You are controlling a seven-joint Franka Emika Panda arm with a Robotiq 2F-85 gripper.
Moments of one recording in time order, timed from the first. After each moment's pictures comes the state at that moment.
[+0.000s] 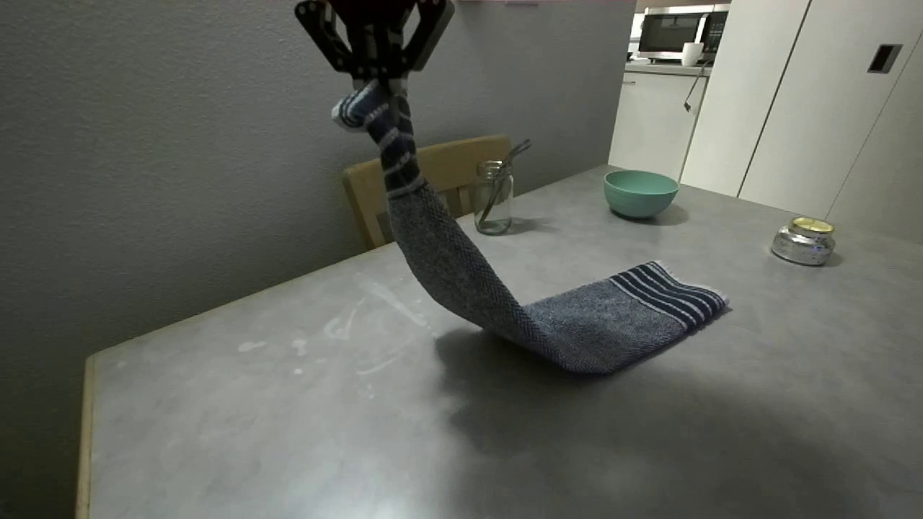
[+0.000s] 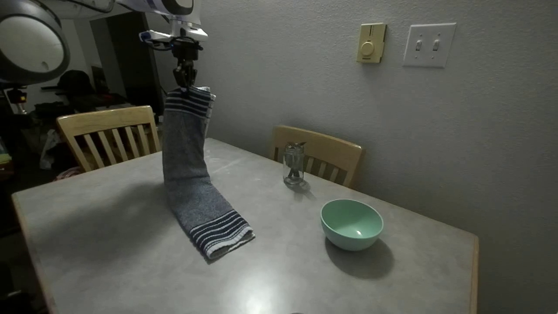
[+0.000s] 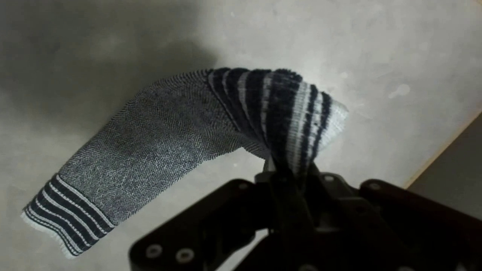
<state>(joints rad) 0.36 1.08 0.05 -0.36 0.07 1.40 1.30</state>
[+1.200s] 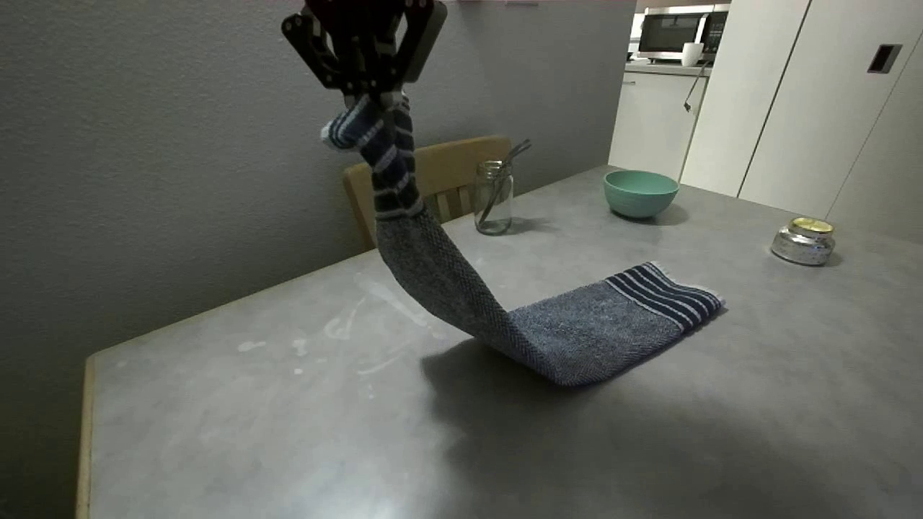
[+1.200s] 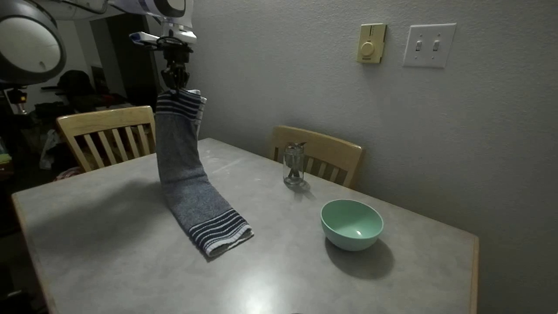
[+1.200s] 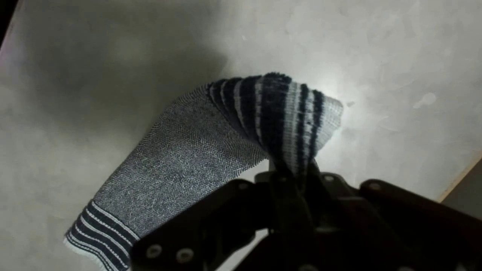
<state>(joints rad) 0.39 1.08 0.05 -0.36 0.07 1.35 1.43</state>
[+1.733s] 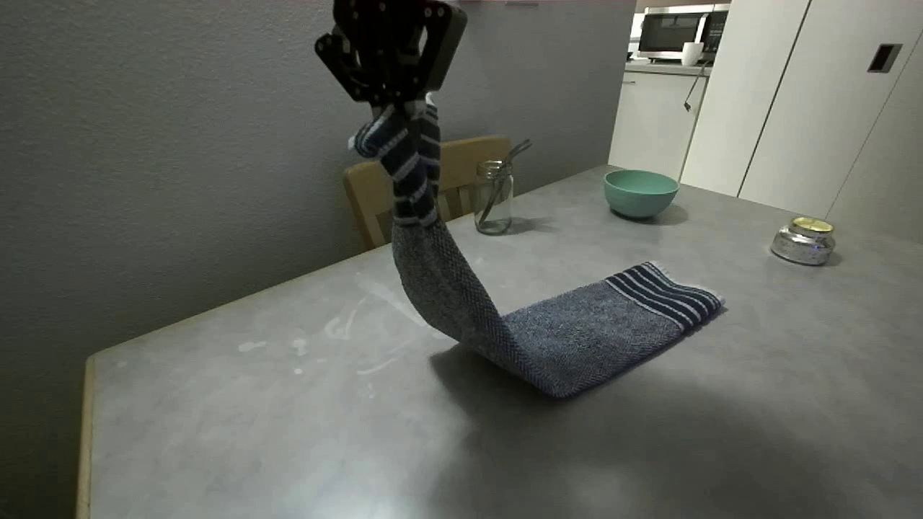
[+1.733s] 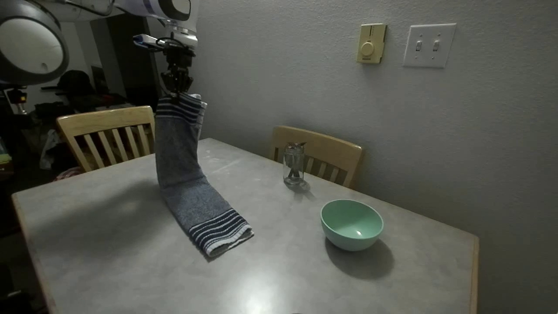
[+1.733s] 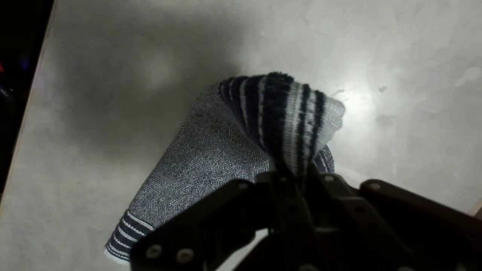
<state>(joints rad) 0.37 1.08 0.05 -0.37 0.08 1.30 1.53</state>
